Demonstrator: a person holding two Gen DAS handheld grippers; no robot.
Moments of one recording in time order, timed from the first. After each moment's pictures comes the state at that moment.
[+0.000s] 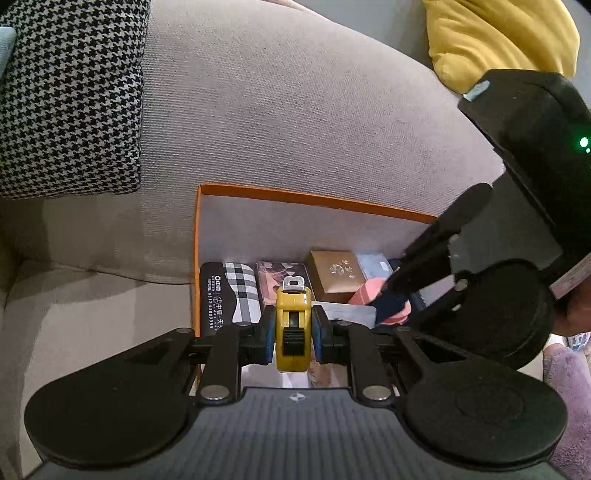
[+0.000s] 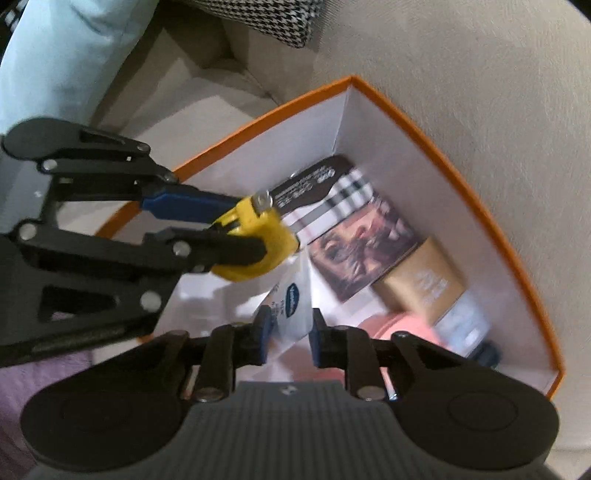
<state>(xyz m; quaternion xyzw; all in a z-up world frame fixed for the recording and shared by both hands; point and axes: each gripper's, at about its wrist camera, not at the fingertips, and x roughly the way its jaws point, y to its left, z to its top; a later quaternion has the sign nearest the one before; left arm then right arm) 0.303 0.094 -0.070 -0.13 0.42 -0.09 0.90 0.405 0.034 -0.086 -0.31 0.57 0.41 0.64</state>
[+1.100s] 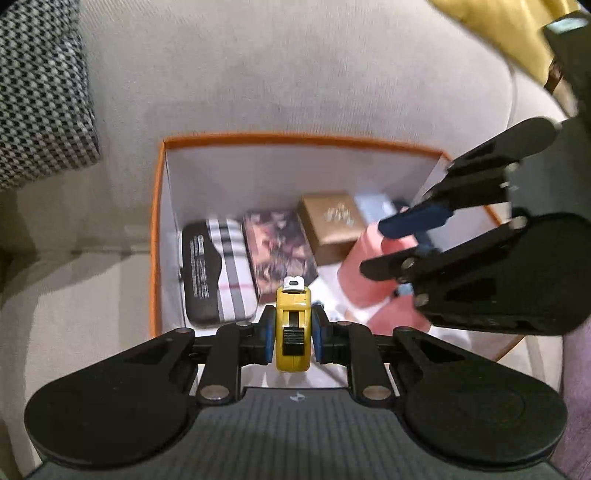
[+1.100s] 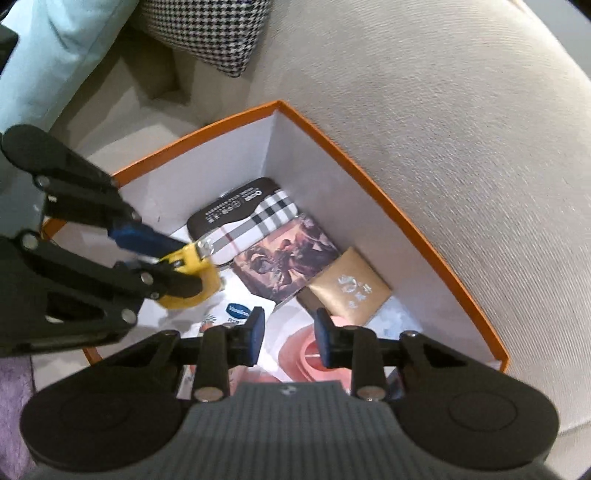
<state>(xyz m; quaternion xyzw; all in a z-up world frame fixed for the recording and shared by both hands) 0.328 0.063 -0.091 -0.06 0.50 -0.10 0.86 0.393 -0.011 -0.072 -0.31 0.49 0.35 0.74</state>
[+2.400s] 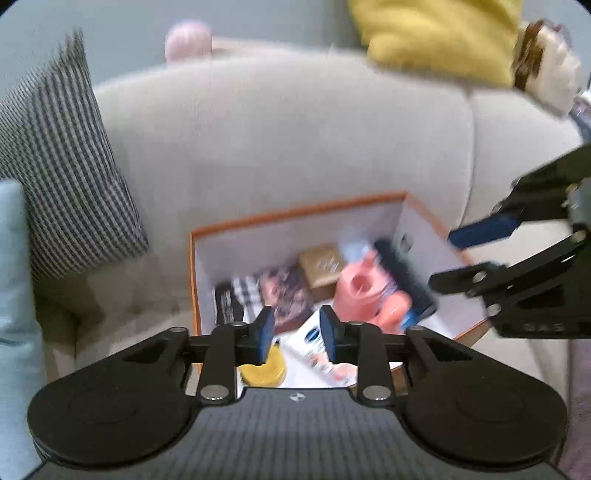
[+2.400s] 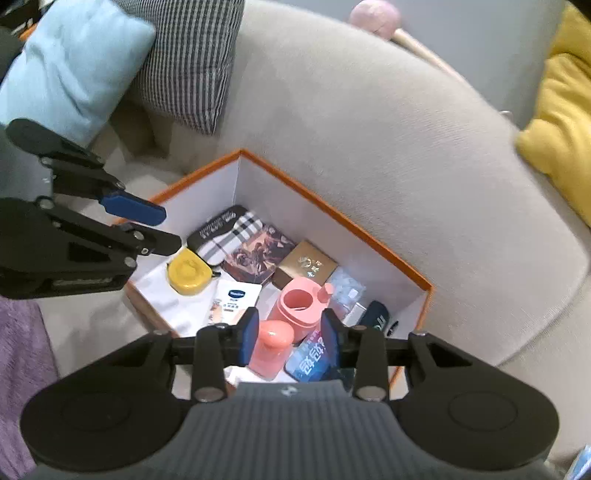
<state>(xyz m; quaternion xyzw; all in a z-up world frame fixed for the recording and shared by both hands) 0.261 0.025 0.001 0.02 0.41 -0.07 0.91 0.322 -0.076 0.018 -0.24 0.44 0.28 0.82</state>
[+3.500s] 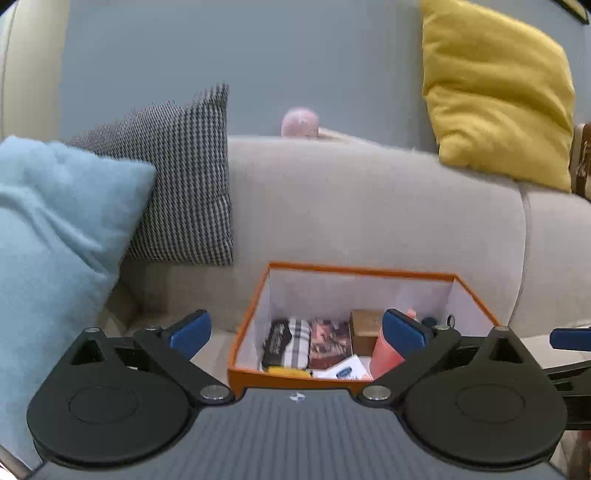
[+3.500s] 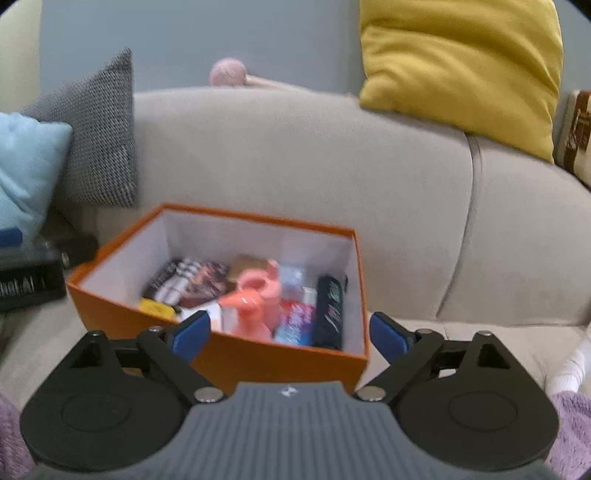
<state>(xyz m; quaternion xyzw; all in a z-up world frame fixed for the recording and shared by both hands) 0.170 -0.009 -0.024 -0.05 0.24 0.12 0.96 0.229 -0.134 -0.041 -0.08 0.34 0.11 0.93</state>
